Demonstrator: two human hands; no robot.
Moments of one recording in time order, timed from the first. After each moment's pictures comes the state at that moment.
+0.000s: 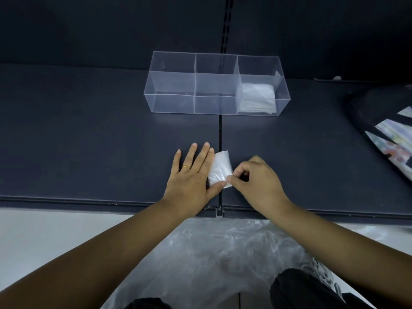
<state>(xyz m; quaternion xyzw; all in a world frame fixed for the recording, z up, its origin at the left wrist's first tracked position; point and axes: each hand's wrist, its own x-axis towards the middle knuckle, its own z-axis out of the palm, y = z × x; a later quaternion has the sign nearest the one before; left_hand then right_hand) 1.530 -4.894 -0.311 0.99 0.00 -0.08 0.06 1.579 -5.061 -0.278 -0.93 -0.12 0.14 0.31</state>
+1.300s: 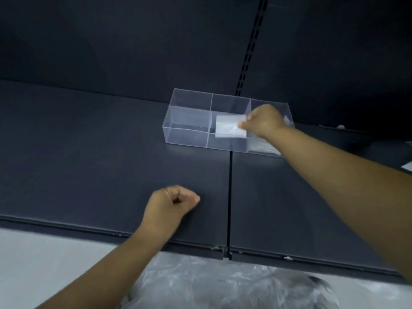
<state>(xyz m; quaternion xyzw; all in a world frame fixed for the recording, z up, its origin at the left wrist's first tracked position) 1.518 -4.851 -0.273 0.76 0.24 0.05 0.60 1.769 -4.983 -0.211 -0.96 -0.10 0.11 0.25</state>
